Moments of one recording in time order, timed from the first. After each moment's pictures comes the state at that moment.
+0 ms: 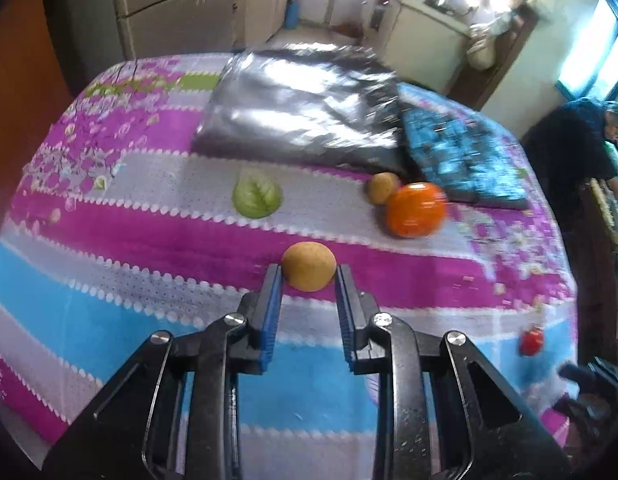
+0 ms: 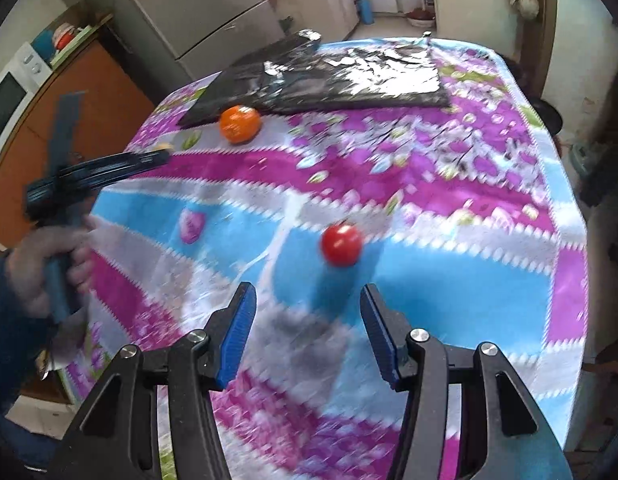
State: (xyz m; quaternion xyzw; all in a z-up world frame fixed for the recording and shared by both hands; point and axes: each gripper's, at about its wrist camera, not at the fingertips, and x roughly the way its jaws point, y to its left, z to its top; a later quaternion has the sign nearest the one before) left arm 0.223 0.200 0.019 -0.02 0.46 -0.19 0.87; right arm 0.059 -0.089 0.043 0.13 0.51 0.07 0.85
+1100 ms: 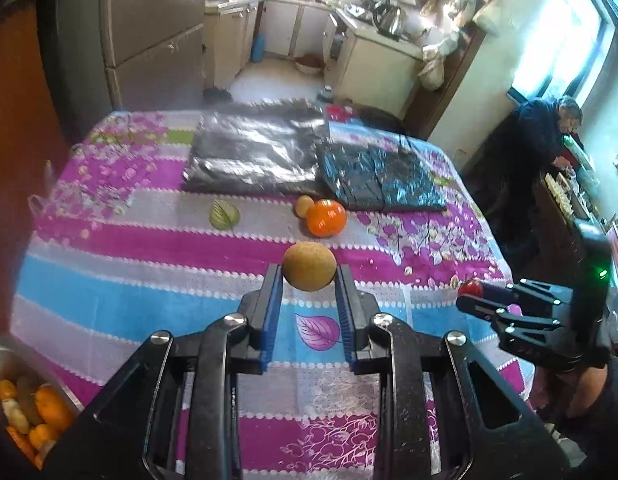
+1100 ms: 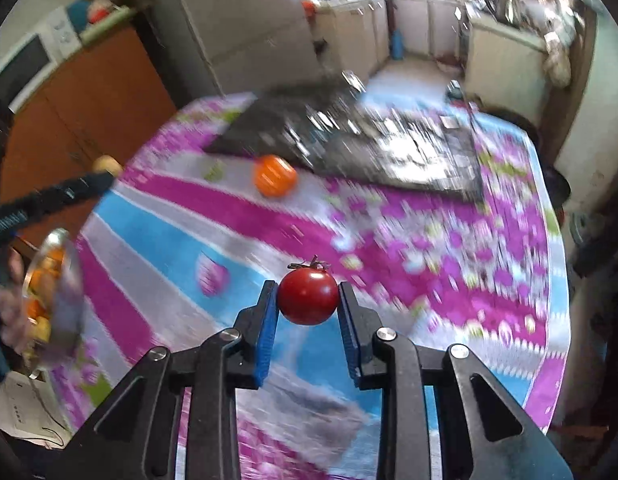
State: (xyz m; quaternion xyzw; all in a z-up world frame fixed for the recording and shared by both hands) left arm 0.152 0.222 0.095 -0.02 0.40 -0.22 0.89; right arm 0.094 -0.051 0.094 0.05 0.46 0.11 0.88
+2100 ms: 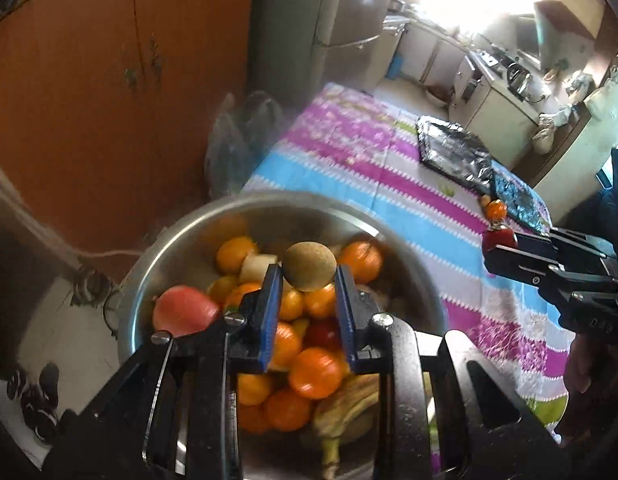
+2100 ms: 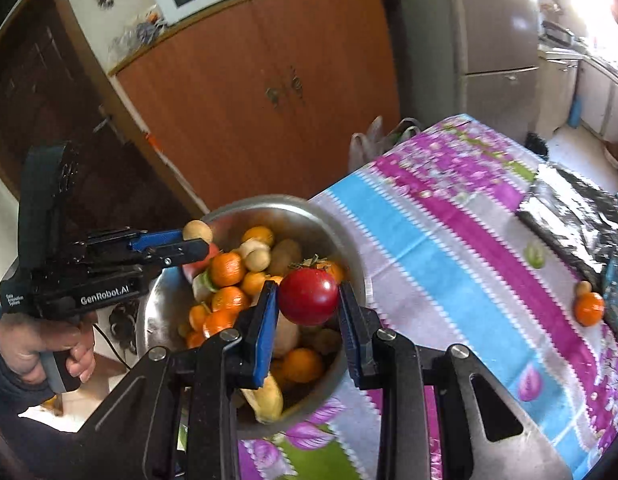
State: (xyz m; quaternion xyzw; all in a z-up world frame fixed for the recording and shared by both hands) left arm 0.049 0.474 0.072 -0.11 0.43 -0.02 0.89; right arm 0.084 0.286 0.144 -0.05 0.45 0.38 0.81
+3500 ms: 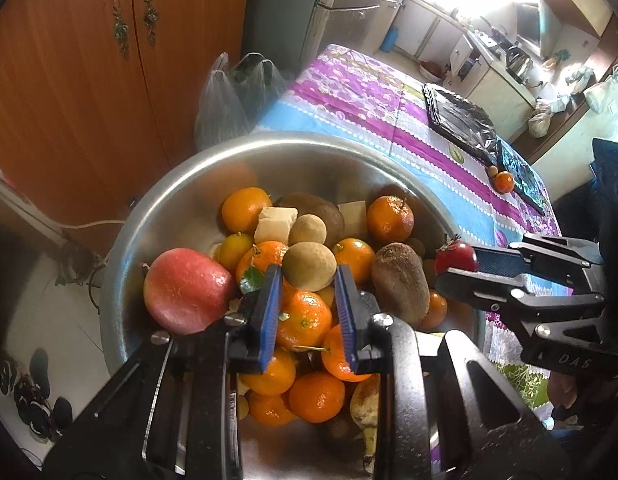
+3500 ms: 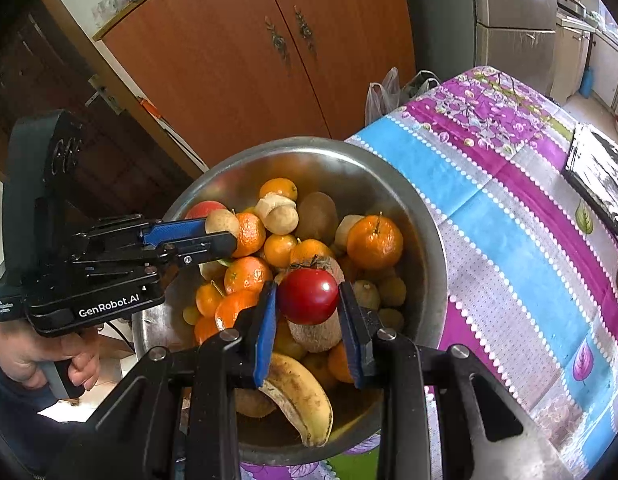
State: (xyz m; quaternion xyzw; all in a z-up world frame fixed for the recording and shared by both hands) left arm 0.052 0.495 0.034 -0.13 0.47 -0.06 0.87; right arm 0.080 0.331 0.093 -0.06 0.51 0.37 0.77
